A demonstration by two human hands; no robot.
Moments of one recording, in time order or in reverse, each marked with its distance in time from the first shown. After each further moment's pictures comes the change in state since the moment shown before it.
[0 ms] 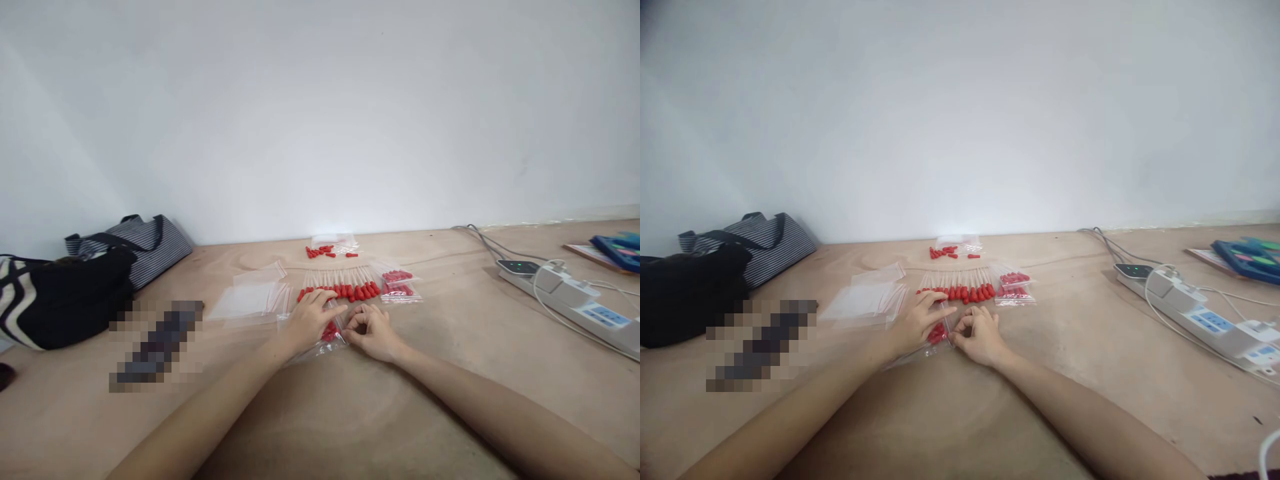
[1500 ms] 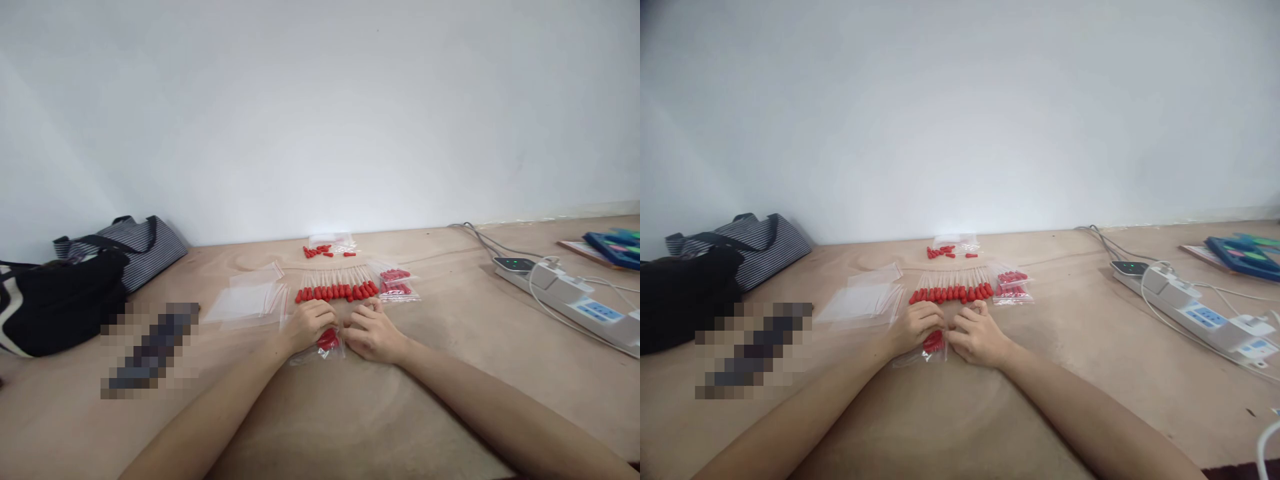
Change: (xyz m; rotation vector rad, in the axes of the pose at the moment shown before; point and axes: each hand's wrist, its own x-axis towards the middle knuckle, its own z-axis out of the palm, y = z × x) left_hand 0.001 -0.006 0.011 -0.205 0.128 0.149; right_hand 0.003 0.014 -0.004 -0.505 0.302 -0.907
